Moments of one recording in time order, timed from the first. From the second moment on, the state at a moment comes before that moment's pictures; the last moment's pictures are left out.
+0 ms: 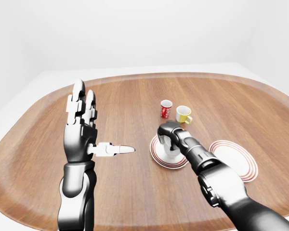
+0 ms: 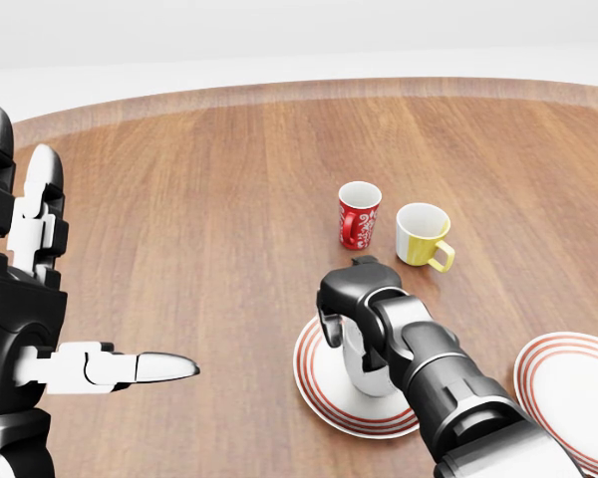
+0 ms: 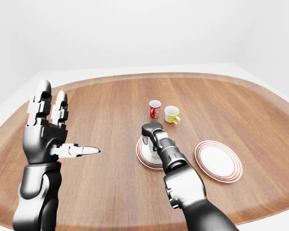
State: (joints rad) left arm -0.01 0.02 0.05 -0.62 -0.07 0.09 -0.04; right arm -0.94 -0.07 0.15 1.31 -1.29 -0.08 0.10
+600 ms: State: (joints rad) left arm 0.00 0.02 0.05 -0.61 -0.07 0.09 -0.04; right arm -0.93 -0.07 0.15 1.31 -1.32 -0.06 0.11
